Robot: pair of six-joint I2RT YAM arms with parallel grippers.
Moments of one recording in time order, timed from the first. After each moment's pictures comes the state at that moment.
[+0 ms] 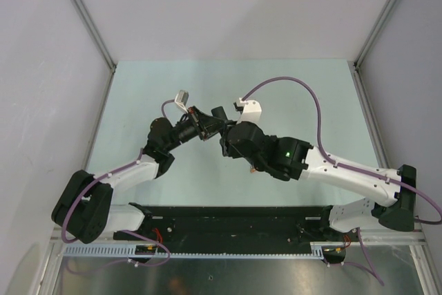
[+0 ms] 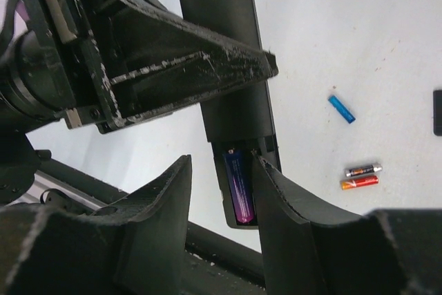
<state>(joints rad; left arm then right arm) -0.51 1.27 0.54 0.88 0.54 -1.33 1.20 1.33 1.30 -0.57 0.58 0.75</state>
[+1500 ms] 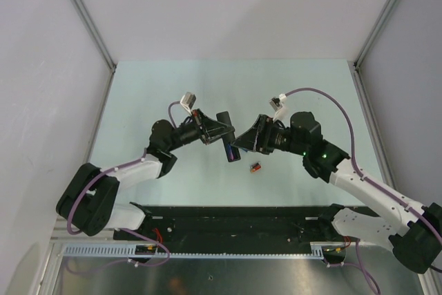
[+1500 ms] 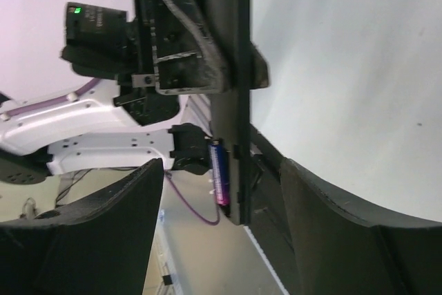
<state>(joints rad) -0.52 1.33 0.52 1.03 0.66 -1.44 0.71 1.01 0.81 -0.05 -0.40 0.94</state>
